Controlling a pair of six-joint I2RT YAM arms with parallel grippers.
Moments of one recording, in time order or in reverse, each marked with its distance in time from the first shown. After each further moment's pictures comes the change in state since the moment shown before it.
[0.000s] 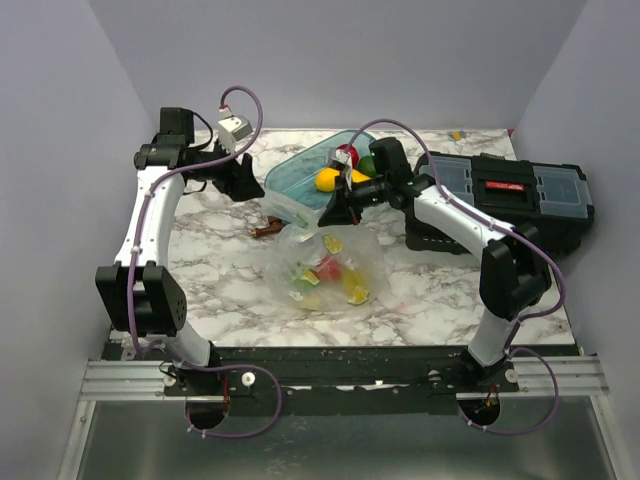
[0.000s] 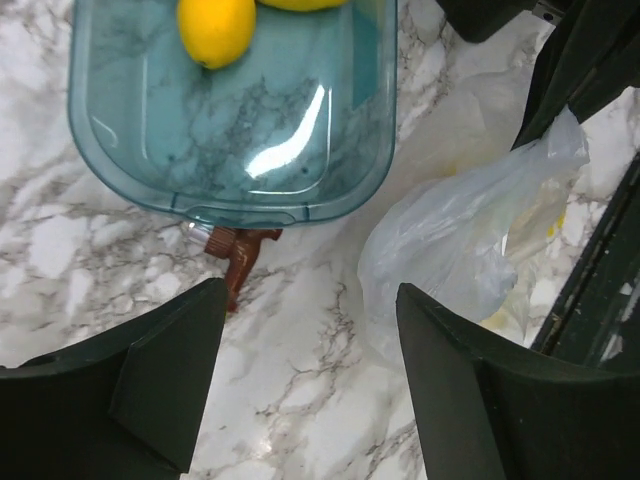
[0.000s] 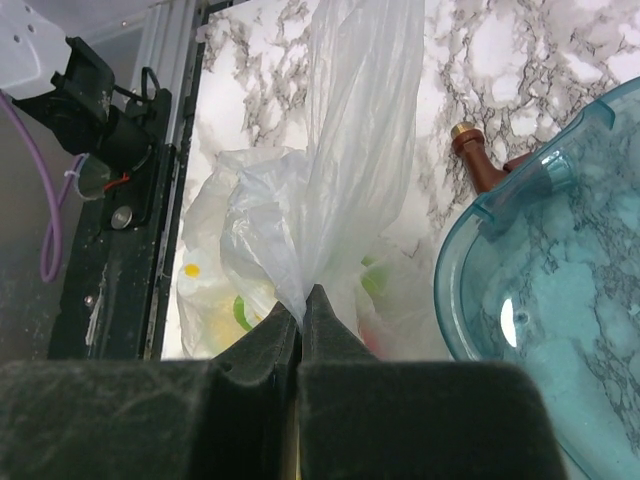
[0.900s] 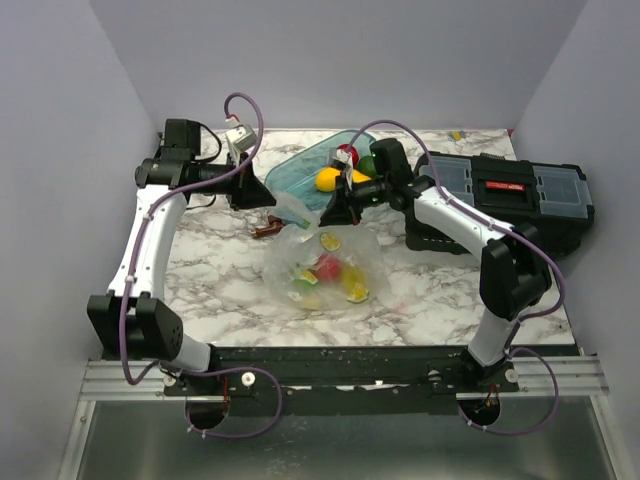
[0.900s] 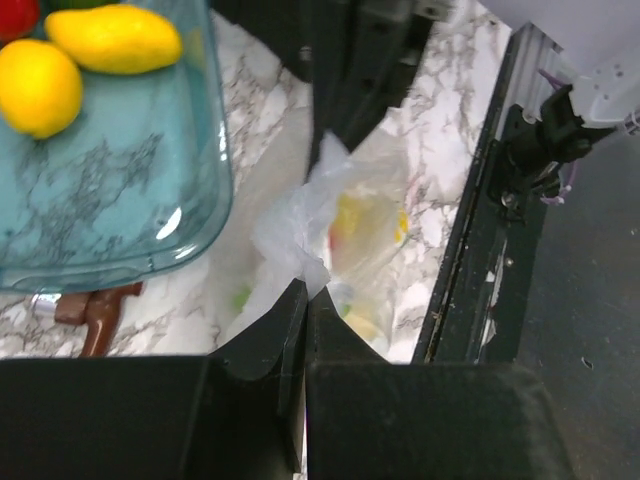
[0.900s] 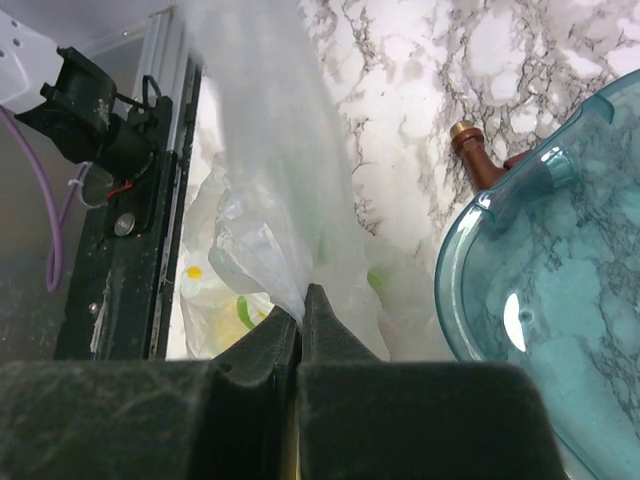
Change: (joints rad) left arm -0.044 -0.068 -0.091 -0.042 0.243 -0.064; right arm 0.000 0.000 -0.023 0.026 -0.004 0.023
